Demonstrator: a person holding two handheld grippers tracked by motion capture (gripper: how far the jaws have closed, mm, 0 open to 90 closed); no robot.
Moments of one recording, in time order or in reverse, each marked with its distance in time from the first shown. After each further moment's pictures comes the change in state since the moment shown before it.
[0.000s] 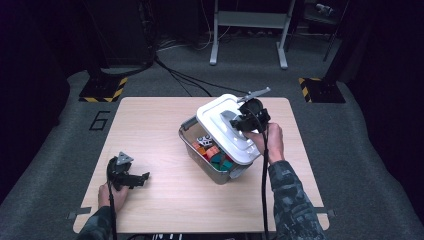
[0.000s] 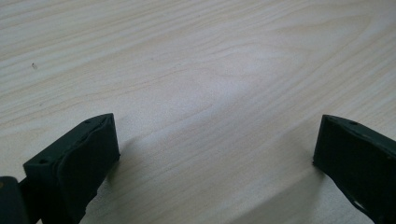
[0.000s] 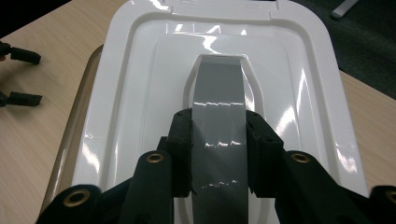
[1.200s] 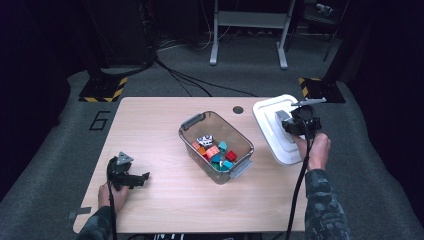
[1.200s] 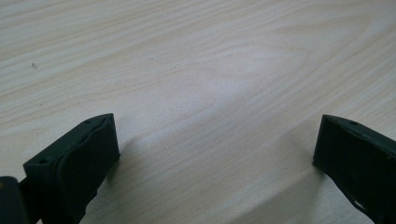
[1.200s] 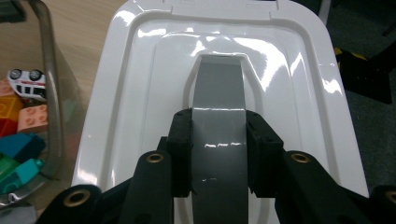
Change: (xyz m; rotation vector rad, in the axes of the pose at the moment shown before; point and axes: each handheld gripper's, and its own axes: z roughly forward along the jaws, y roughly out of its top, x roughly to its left) left arm 0.000 0.000 0.000 -0.001 0.000 0.001; right arm -0.087 -0.077 -0.057 0.001 -0.337 0.219
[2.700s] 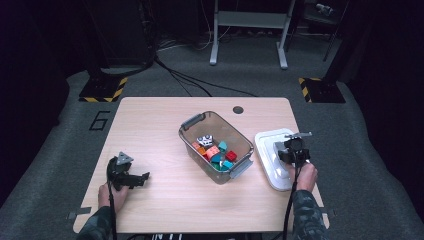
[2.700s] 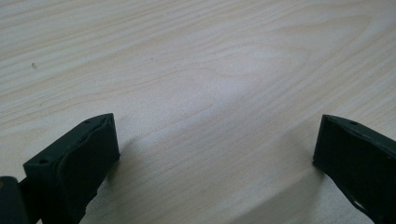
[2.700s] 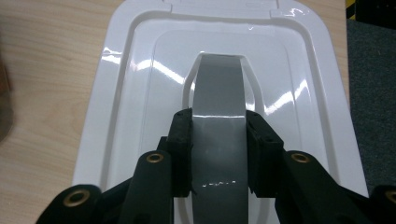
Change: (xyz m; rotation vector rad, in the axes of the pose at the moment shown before) left arm 0.000 0.000 0.000 -0.003 0.002 0.006; right arm 0.003 -0.102 0.081 0.142 -0.033 0.118
